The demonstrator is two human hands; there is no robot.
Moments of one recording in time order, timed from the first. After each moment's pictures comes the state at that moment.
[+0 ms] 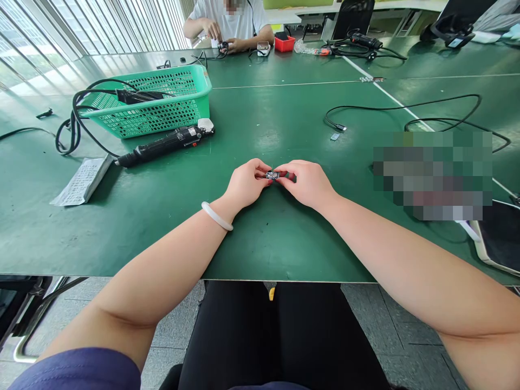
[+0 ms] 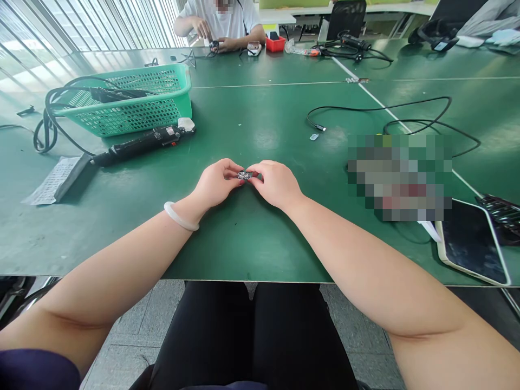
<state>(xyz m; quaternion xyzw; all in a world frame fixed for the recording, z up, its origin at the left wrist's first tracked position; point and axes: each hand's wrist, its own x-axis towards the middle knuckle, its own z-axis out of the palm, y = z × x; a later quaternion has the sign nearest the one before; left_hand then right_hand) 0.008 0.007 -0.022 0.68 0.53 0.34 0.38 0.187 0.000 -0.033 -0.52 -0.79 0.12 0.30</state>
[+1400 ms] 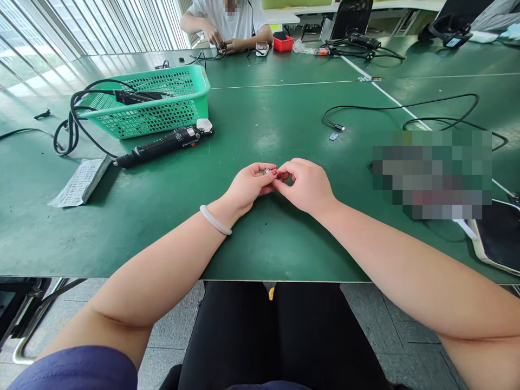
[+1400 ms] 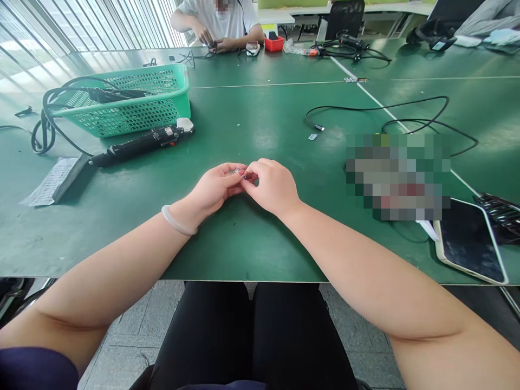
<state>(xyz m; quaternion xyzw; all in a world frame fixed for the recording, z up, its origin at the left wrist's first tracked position) 0.021 -0.009 -0.013 0.44 0.43 0.42 0.67 0.174 -0.017 -0.025 -0.53 -0.77 0.07 0.35</state>
